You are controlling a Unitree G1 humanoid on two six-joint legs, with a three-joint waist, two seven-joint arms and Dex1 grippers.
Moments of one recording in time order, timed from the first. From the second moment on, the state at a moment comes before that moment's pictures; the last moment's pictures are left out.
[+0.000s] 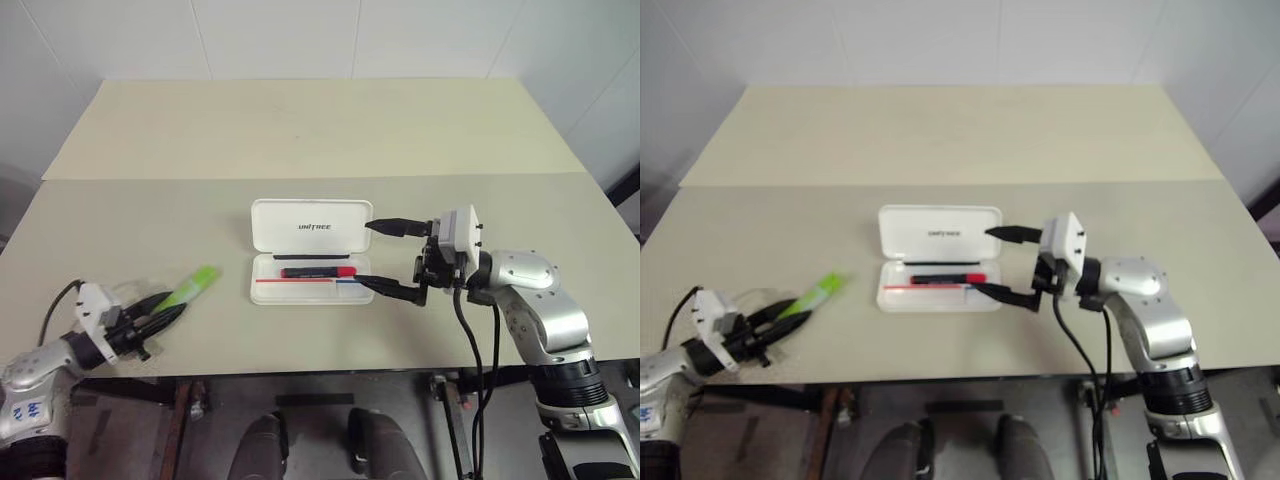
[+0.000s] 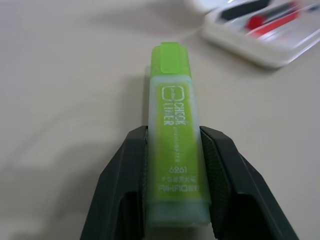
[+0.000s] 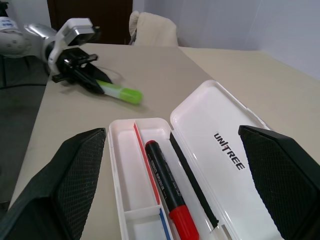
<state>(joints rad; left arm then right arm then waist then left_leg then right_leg) -0.09 0.67 0.36 0.28 -0.47 -0.04 -1.09 -0.45 -0.55 0.02 -0.15 0.47 0.20 1.12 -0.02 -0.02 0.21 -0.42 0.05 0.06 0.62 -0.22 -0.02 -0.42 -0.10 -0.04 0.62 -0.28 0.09</state>
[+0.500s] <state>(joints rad) -0.41 0.68 0.16 0.16 -0.49 0.17 -1.18 -0.33 -0.70 -0.08 -0.23 0.57 0.20 1.23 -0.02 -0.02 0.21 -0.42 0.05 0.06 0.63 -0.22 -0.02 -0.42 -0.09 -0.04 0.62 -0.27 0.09</state>
